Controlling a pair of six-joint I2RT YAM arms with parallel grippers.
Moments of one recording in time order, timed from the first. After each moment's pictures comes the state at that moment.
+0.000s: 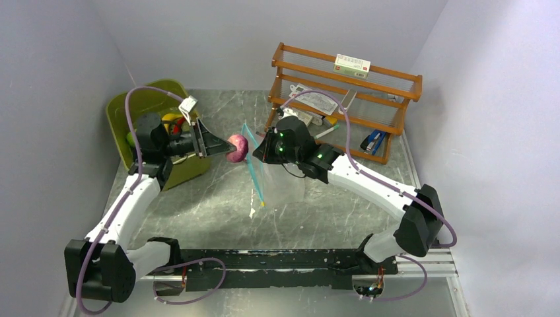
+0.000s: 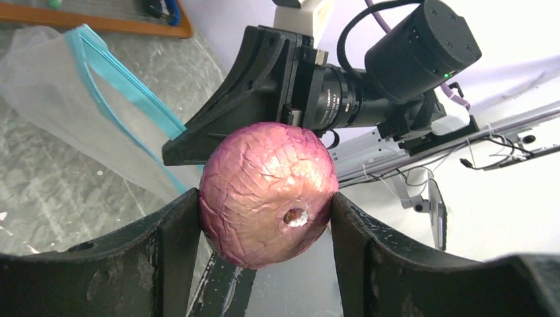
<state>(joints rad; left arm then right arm) -0.12 1.09 0.81 0.21 1.16 -0.89 0.86 1.46 1.22 -0.27 0.03 0.76</state>
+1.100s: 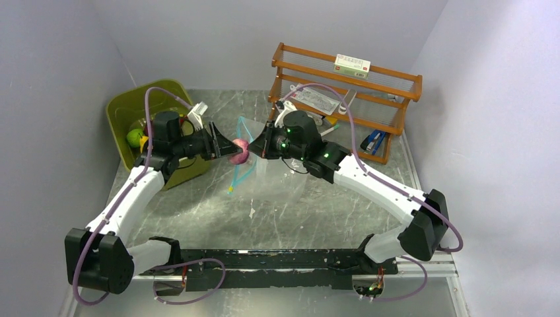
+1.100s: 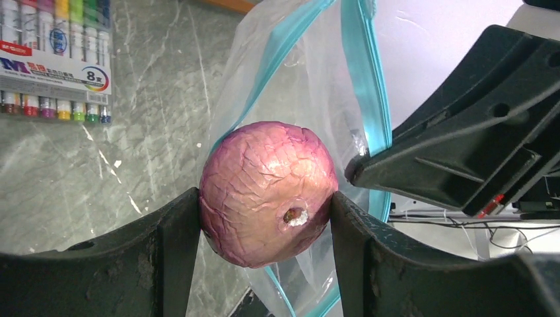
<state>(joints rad) -0.19 1.15 0.86 -0.13 0.85 -0.62 0.85 1.41 1.24 -0.20 -0.08 0.73</state>
